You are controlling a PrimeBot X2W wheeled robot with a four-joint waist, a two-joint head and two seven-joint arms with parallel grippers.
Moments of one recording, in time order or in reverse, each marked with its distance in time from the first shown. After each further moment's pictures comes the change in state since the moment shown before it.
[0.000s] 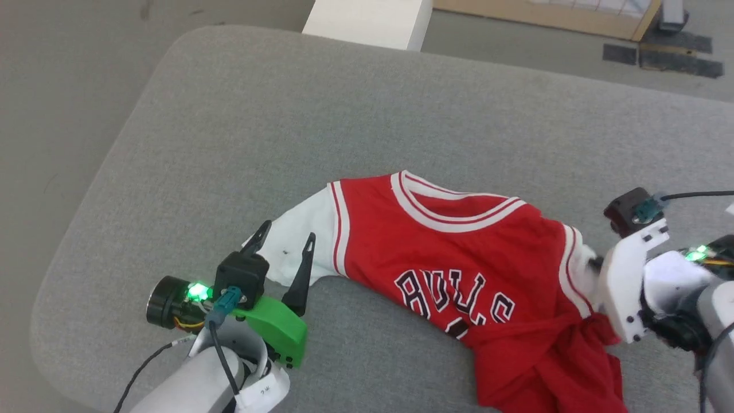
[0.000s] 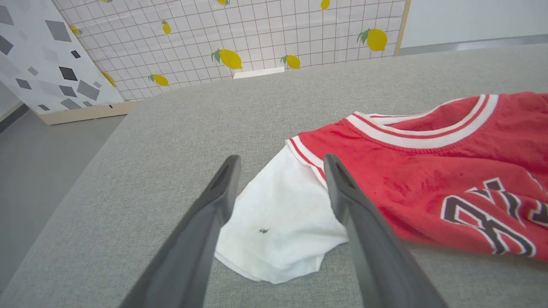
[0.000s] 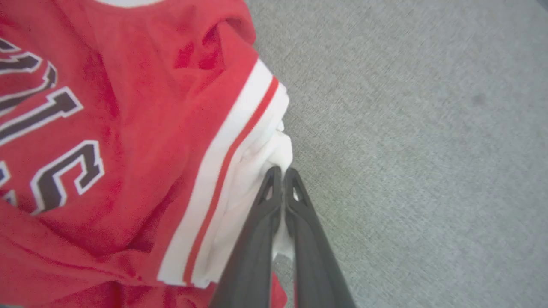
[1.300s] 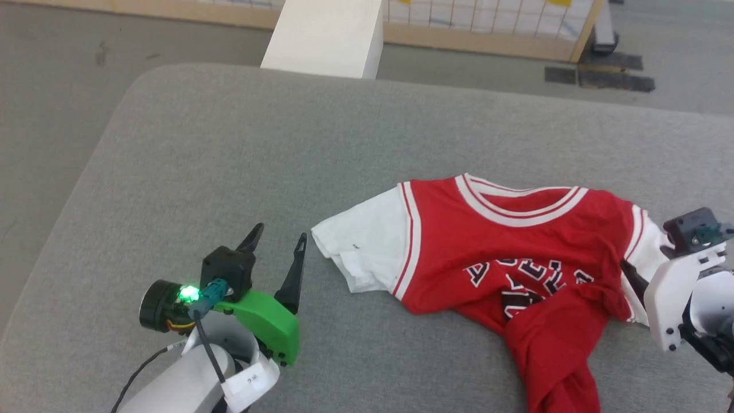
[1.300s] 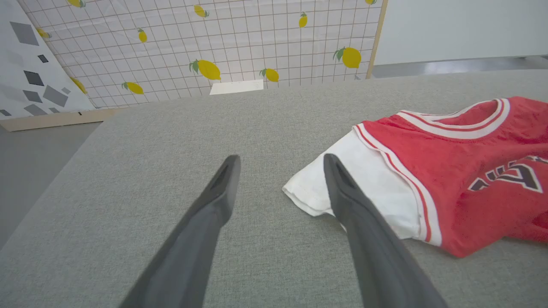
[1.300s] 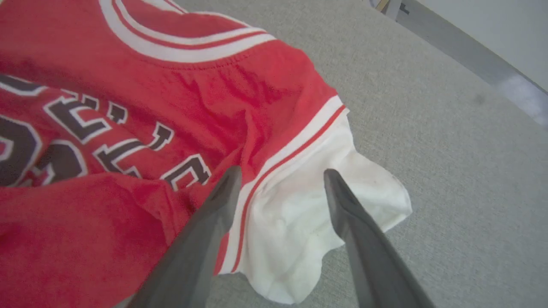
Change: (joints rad) left arm 0.006 0.016 0.016 -0.019 -0.076 -0.003 0.032; right arm 0.067 -0.041 -0.102 0.145 -0.095 0.000 -0.342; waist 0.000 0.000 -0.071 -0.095
